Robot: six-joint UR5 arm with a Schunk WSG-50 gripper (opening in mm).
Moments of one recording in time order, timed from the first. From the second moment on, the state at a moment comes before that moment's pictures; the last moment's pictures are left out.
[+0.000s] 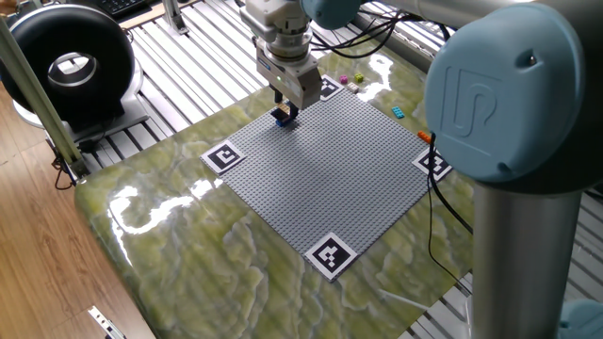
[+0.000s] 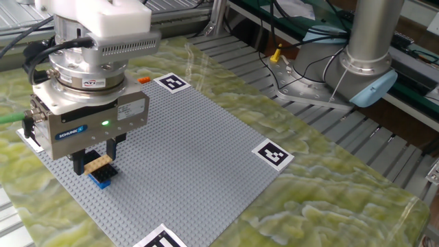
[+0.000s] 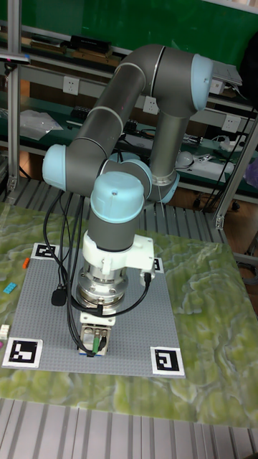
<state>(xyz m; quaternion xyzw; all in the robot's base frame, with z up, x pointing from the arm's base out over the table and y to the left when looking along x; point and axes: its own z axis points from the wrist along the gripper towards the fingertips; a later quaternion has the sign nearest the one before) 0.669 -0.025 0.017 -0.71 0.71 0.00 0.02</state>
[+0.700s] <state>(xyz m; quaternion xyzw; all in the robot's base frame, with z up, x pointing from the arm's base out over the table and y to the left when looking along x) 0.670 -0.025 0.015 -0.70 0.71 0.00 0.02</state>
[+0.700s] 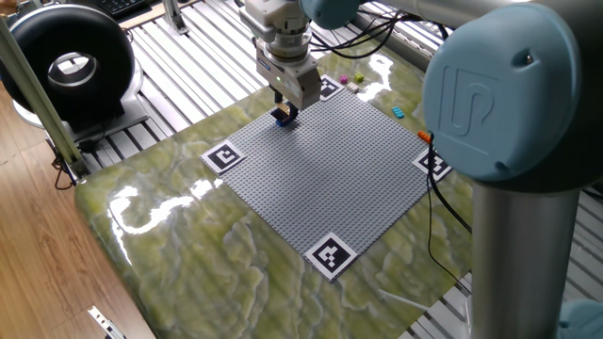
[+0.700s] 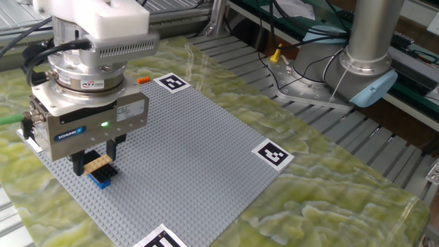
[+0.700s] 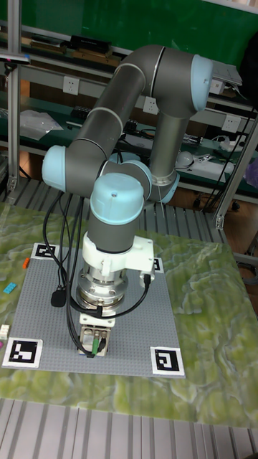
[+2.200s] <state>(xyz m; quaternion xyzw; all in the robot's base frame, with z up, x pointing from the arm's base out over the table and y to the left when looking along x) 0.672 -0.022 0.015 -0.69 0.73 0.02 0.01</state>
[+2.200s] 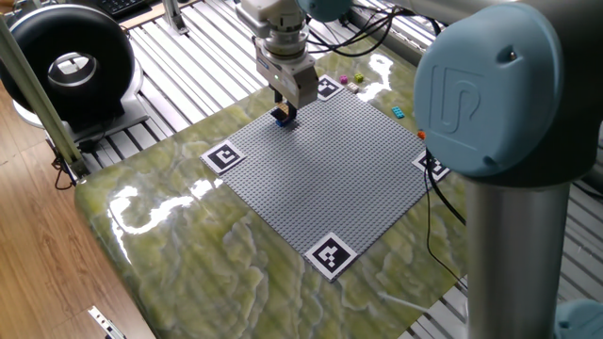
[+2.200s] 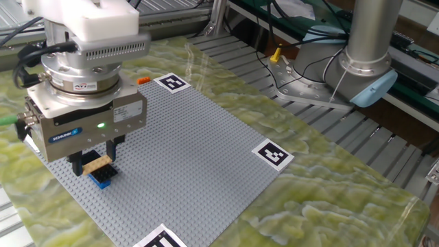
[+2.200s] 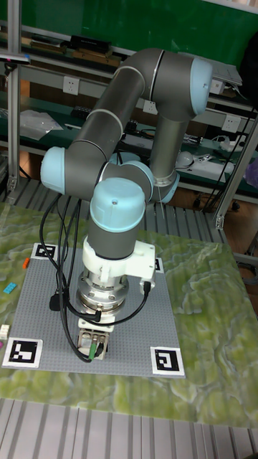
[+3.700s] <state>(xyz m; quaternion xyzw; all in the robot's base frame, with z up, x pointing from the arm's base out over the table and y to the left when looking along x) 0.675 -0.027 0.021 -0.71 0.70 -0.01 0.01</state>
